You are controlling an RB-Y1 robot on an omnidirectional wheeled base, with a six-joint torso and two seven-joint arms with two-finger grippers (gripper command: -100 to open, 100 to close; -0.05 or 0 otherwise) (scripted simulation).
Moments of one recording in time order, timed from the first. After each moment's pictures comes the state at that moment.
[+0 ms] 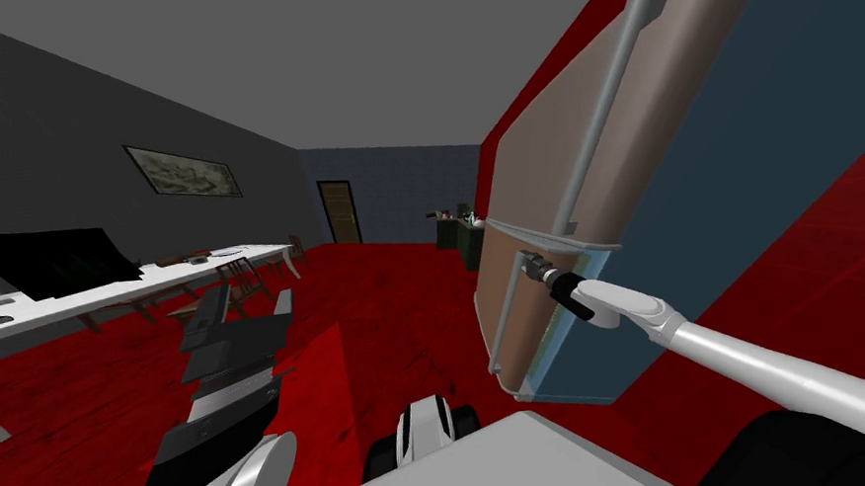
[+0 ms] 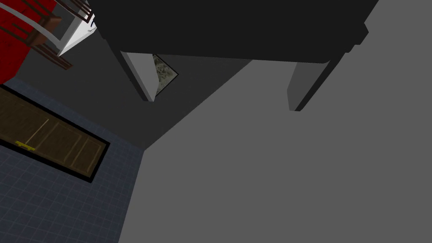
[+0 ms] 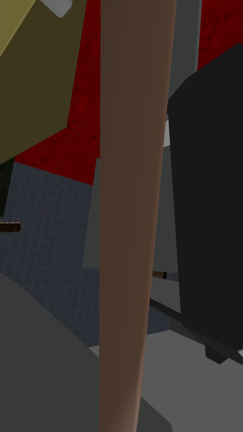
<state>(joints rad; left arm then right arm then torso) 0.46 -0.01 0.05 -2.38 0.12 -0.36 0.09 0.39 -1.28 -0.12 -1.80 0.71 0.26 1.34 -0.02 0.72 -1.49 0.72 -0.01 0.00</state>
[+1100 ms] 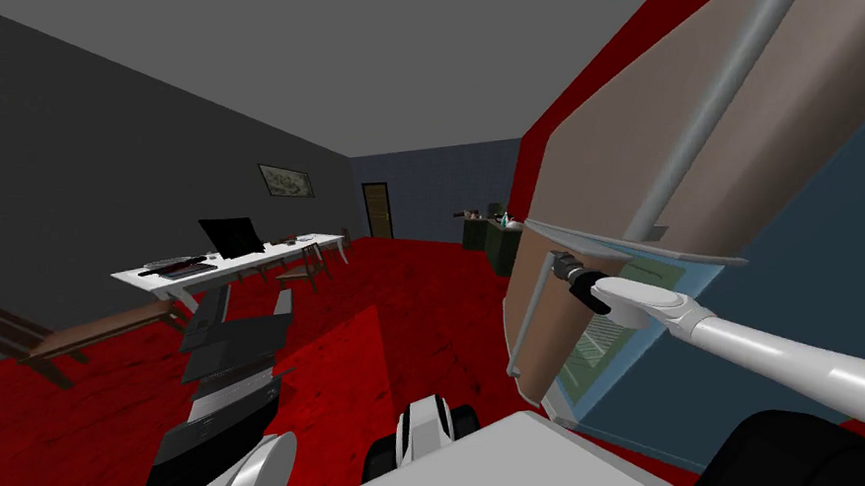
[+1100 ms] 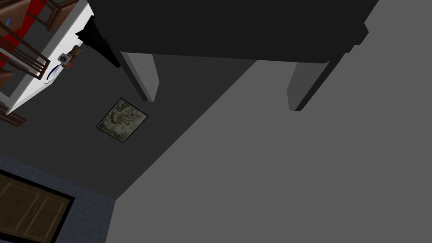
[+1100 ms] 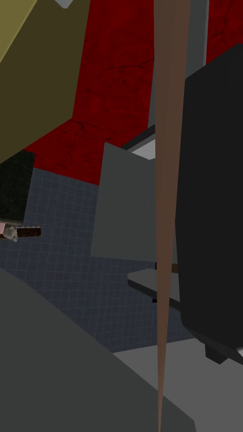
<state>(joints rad) 0.46 -0.01 0.05 -2.38 0.12 -0.36 0.09 0.44 -1.36 -0.15 -1.60 0.62 0.38 1.29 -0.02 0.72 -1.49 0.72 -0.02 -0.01</state>
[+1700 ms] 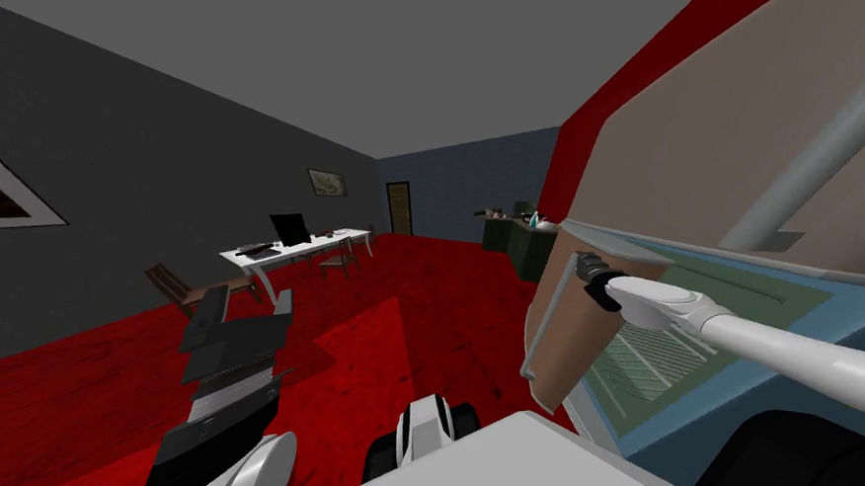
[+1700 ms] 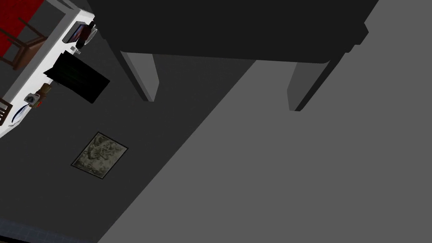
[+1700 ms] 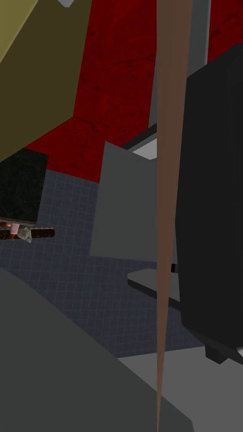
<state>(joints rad) 0.46 -0.01 0.05 -2.38 0.12 -0.36 0.09 0.42 -1.39 -0.12 -1.44 0.57 0.46 1.27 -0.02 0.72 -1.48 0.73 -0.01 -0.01</state>
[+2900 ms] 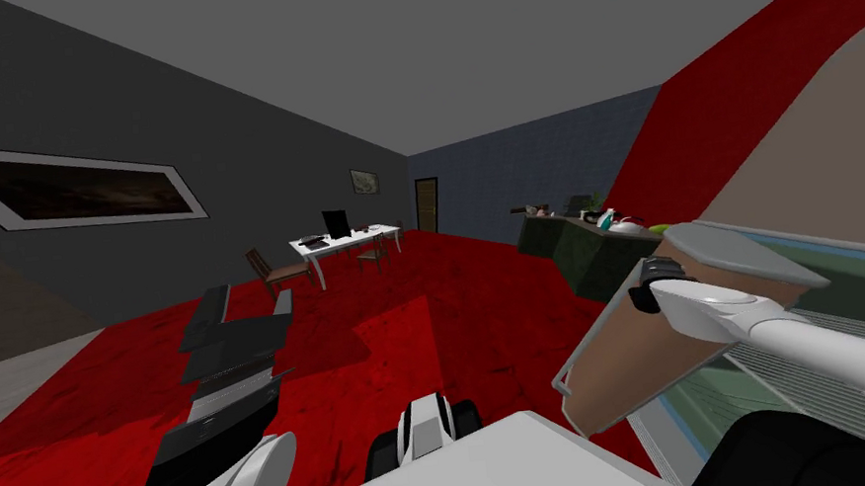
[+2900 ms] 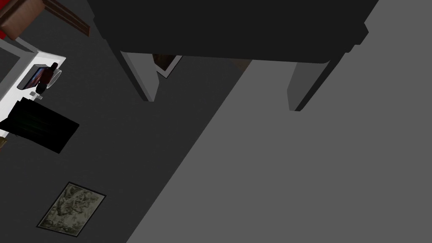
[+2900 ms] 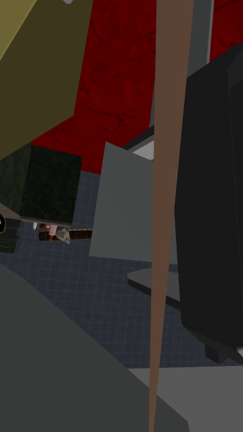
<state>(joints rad) 0.46 -0.01 0.06 -2.38 0.12 -0.36 0.09 0.48 -1.44 -0.14 -1.18 0.43 0.59 1.24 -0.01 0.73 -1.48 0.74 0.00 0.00</state>
